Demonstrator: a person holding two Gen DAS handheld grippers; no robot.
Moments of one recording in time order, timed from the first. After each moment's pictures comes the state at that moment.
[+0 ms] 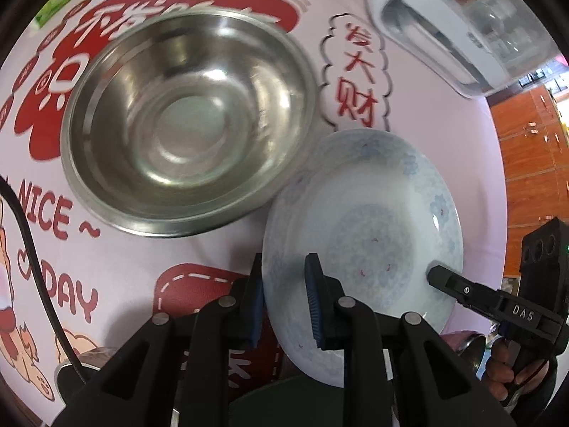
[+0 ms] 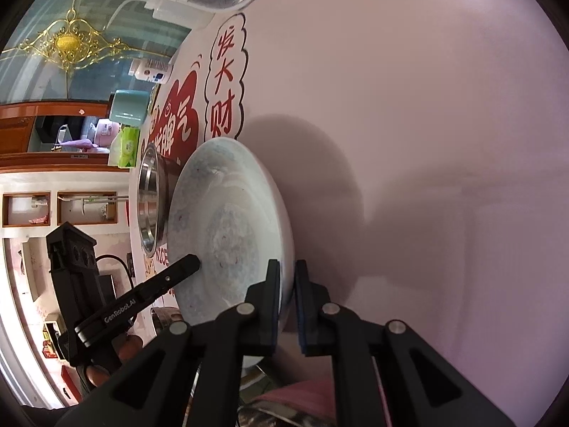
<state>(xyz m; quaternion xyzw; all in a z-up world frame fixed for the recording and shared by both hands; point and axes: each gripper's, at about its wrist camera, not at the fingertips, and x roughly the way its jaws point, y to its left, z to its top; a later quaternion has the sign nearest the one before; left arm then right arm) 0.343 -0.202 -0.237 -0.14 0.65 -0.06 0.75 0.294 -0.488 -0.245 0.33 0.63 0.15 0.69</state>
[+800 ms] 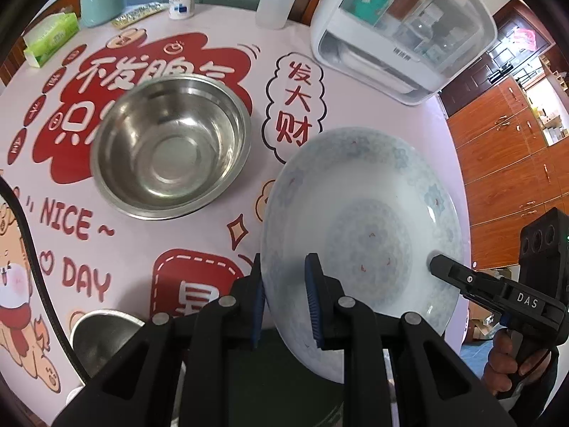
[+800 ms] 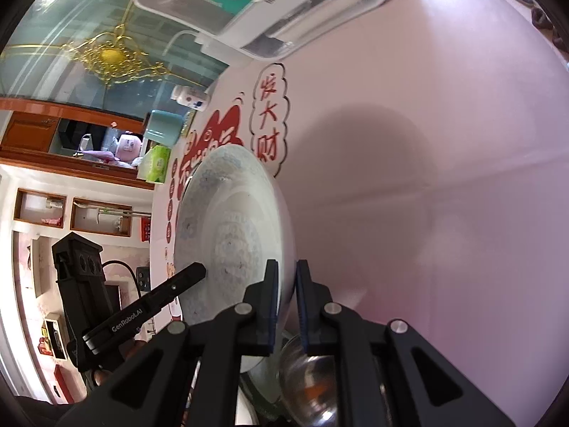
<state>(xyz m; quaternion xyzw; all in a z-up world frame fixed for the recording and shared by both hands) 0.302 -0.213 -0.163 -0.13 0.59 -0.10 0.79 0.258 -0.499 -0.167 0.33 0.57 0.16 0.74</state>
